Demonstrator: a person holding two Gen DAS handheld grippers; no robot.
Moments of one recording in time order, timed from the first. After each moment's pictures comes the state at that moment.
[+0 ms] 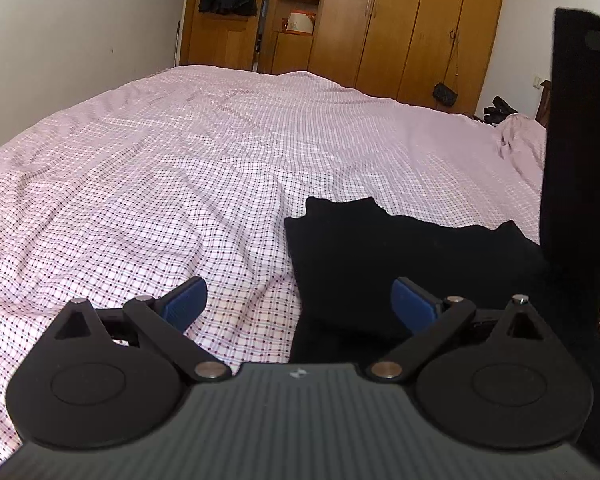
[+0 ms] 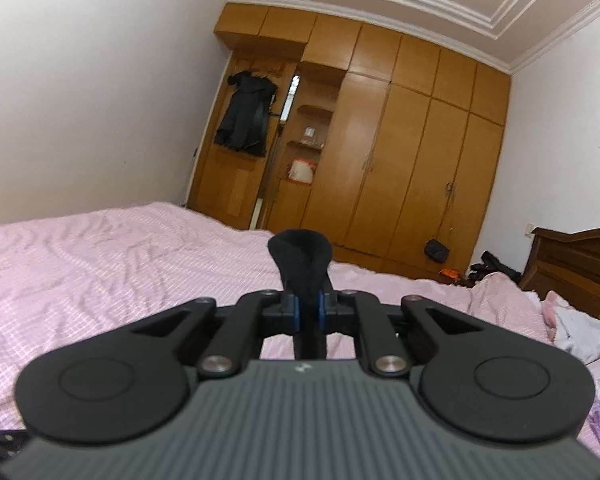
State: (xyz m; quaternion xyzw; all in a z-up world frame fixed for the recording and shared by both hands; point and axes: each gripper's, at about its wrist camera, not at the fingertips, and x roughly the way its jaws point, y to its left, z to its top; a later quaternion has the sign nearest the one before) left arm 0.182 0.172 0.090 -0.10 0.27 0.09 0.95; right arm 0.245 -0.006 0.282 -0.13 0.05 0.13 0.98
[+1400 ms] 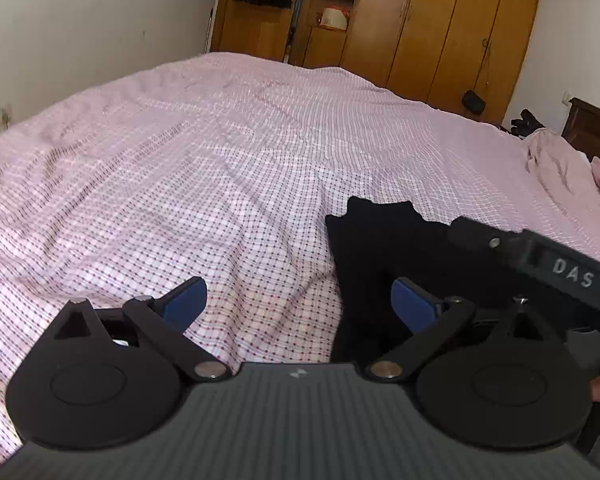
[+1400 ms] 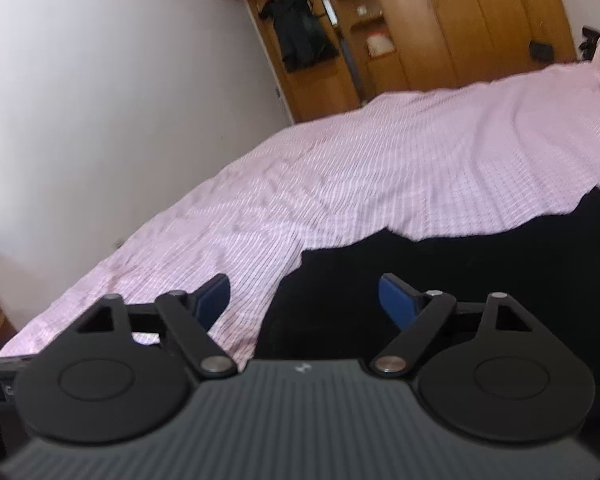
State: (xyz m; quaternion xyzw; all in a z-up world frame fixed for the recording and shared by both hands) left arm 0.178 0.199 0.087 -0.14 0.28 0.12 0.94; right arm 0.248 0.042 0.134 0.14 0.23 0.29 0.92
